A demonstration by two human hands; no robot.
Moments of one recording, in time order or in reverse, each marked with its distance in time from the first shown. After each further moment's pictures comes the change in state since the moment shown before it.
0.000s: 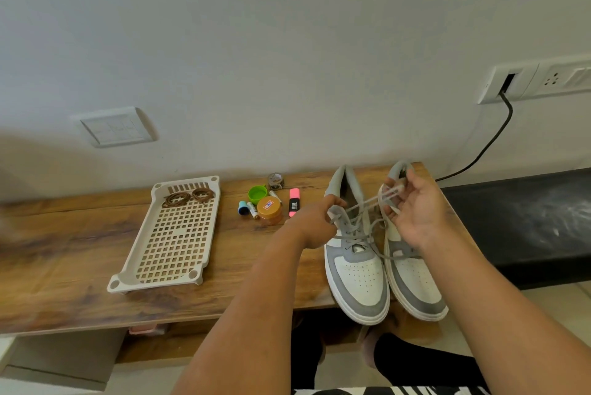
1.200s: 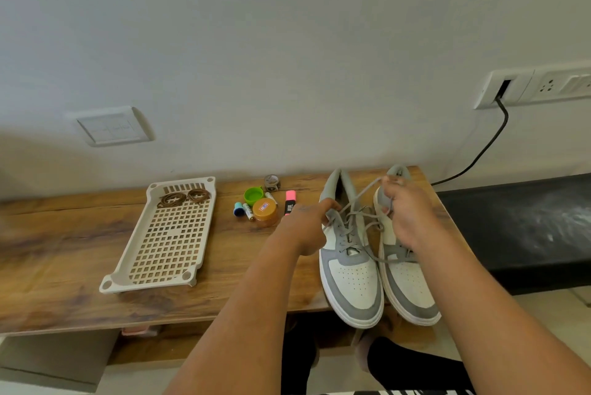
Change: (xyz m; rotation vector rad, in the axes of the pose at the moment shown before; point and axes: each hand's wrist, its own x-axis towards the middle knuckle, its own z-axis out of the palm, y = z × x) left_hand 0.000 -0.001 0.001 0.235 0.027 0.031; right_hand 0.003 0.002 0.013 -0.433 0.006 -0.106
